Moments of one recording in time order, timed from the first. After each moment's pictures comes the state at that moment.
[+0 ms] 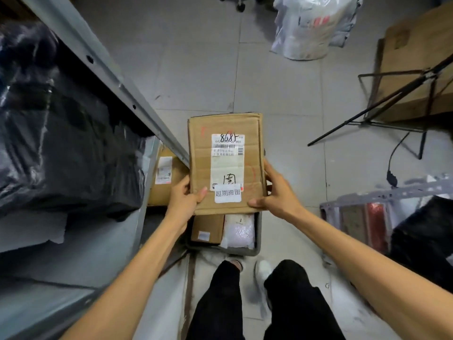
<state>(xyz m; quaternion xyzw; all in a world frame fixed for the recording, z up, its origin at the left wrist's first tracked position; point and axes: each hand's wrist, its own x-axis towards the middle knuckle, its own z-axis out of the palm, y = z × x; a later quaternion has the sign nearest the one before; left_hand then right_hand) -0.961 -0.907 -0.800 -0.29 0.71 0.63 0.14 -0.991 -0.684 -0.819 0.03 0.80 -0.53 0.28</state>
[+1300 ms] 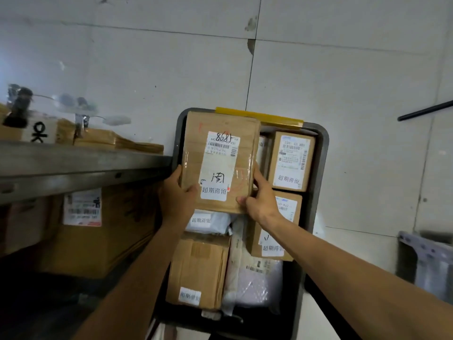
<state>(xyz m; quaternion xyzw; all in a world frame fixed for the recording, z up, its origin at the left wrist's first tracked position) -1.126 -0.964 -1.253 -0.36 0.83 0.40 0.17 -1.143 -0.793 -1.286 0.24 0.70 -0.55 0.39</state>
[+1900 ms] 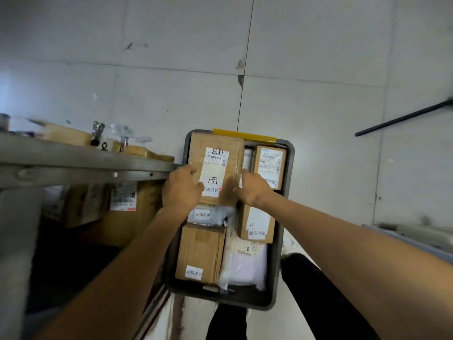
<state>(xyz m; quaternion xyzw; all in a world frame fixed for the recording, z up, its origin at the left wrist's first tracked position) -1.152 -0.944 -1.112 -0.25 0.90 0.24 0.25 -1.185 -0.773 -1.153 -0.03 0.85 -0.24 0.47</state>
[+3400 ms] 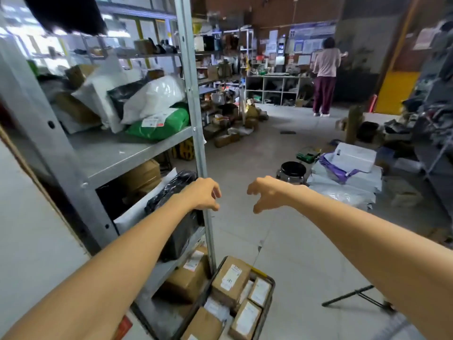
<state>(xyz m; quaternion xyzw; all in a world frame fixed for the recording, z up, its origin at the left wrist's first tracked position) -0.905 -0.837 -0.424 -0.11 0.98 0.16 0.05 -1.002 -0.648 -0.414 -0.40 0.90 -0.06 0.14</state>
